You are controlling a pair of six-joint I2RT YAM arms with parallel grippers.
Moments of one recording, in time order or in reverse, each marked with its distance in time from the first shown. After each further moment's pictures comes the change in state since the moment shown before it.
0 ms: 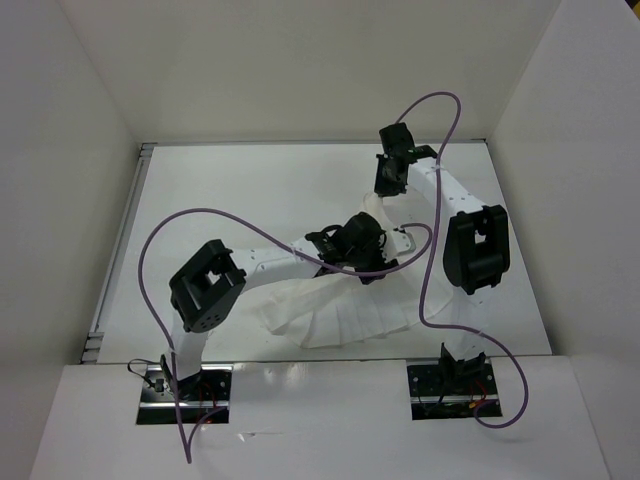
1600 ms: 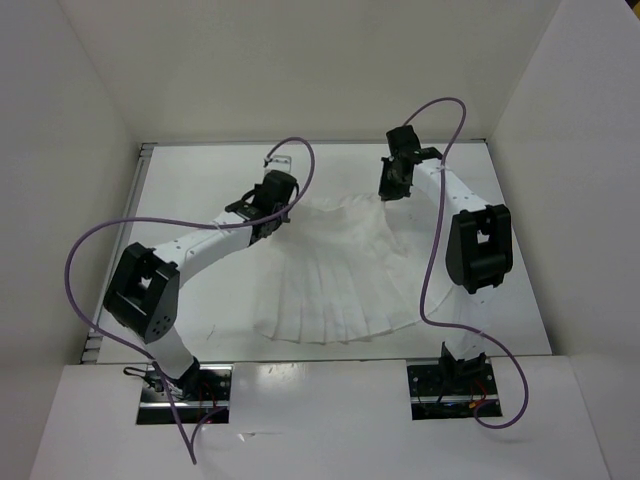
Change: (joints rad) left arm 0.385 -0.294 -0.204 -0.115 -0.676 -0.566; right arm -0.036 -0.002 -0.032 0.001 -0.057 0.000
